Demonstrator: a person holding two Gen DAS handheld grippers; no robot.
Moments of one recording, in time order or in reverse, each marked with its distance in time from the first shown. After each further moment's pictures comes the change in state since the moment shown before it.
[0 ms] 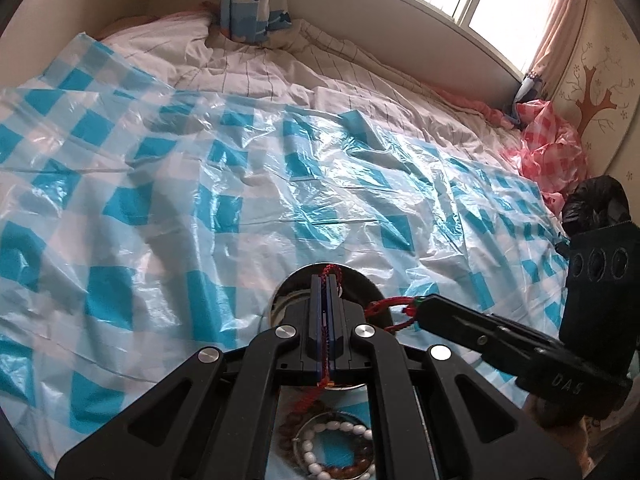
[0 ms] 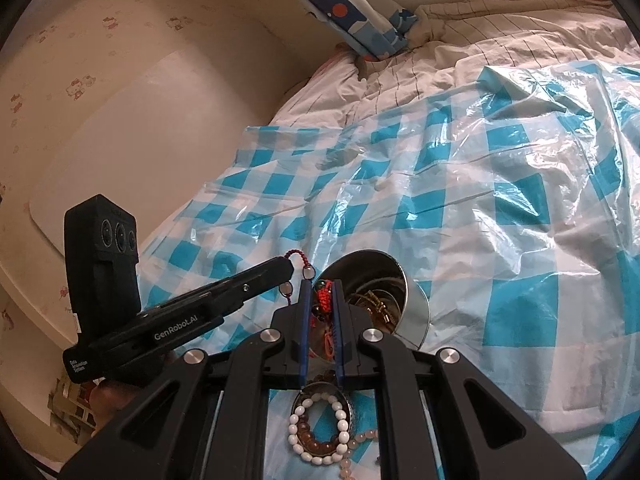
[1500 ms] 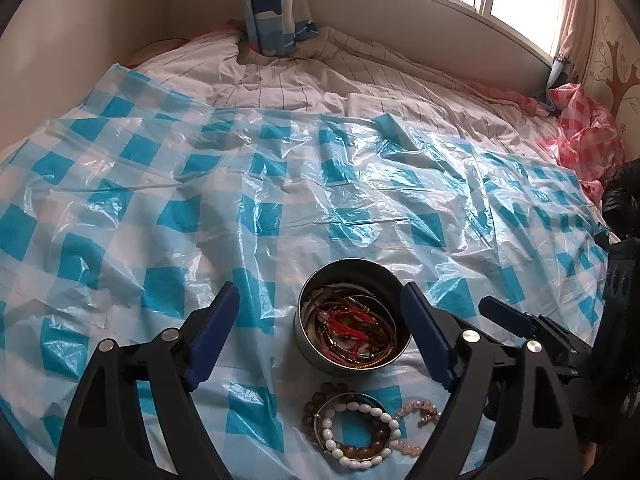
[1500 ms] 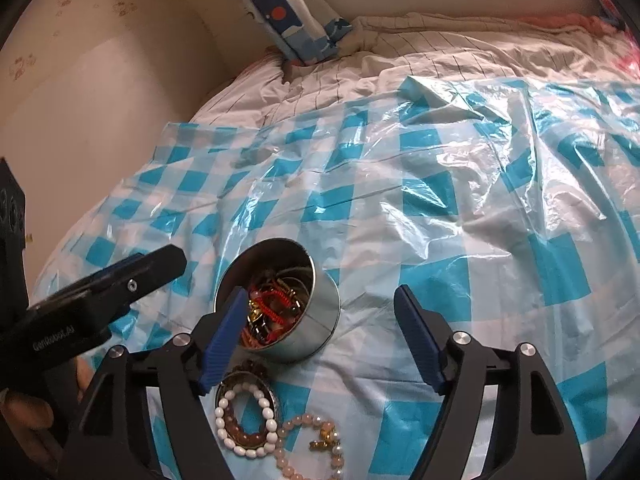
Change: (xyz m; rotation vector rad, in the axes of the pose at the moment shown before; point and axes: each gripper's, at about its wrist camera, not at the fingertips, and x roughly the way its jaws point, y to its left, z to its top) left arm -0.032 -0.024 -0.002 0.047 -0.016 0.222; right arm -0.014 0.003 -0.016 -0.035 -0.020 -0.351
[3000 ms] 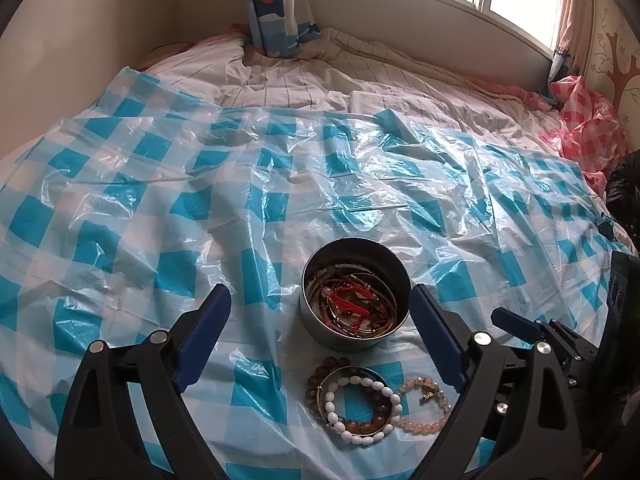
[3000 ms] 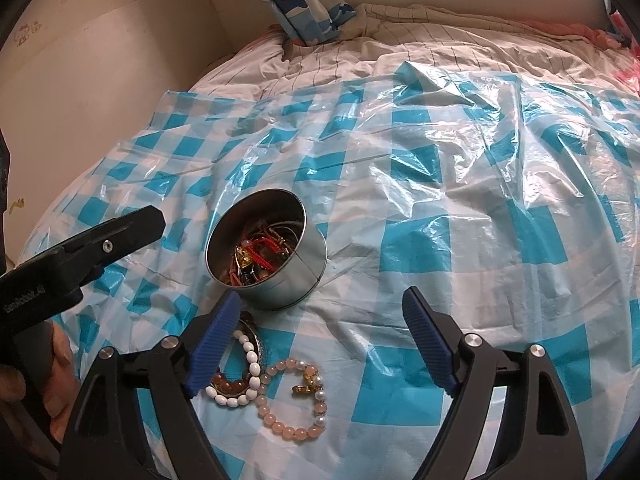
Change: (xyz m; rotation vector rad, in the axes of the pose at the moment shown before) left arm -0.018 -0.002 -0.016 0.014 -0.004 0.031; right arm -0.011 0.001 -0.028 -0.050 0.060 -0.053
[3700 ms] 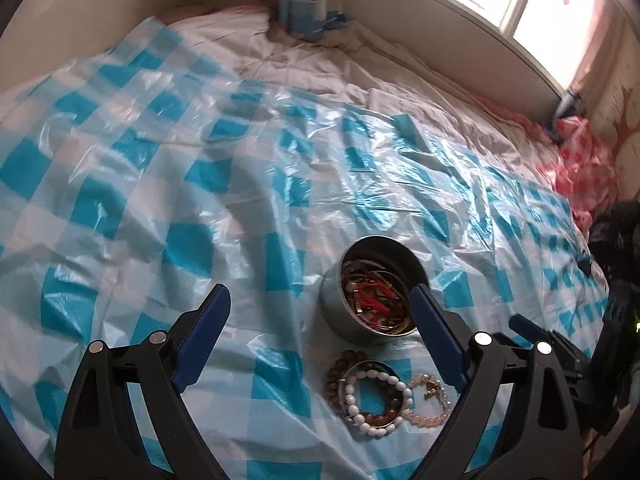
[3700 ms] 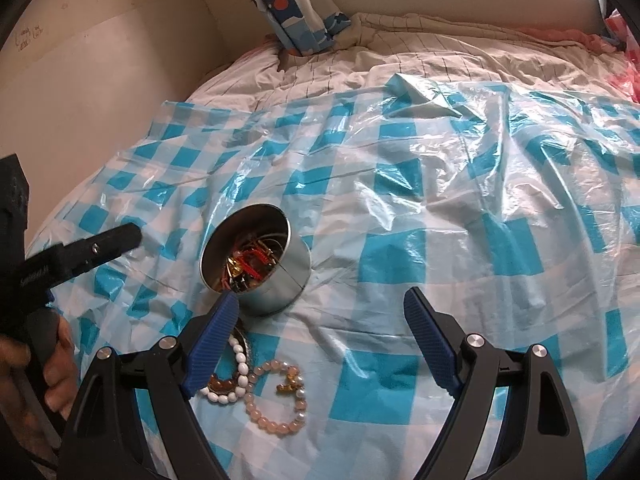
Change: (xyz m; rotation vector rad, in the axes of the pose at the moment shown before) left arm 0.007 0.062 -0.006 -0.170 0.051 -0.096; right arm -0.018 -0.016 0.007 -0.004 -0.010 -0.011
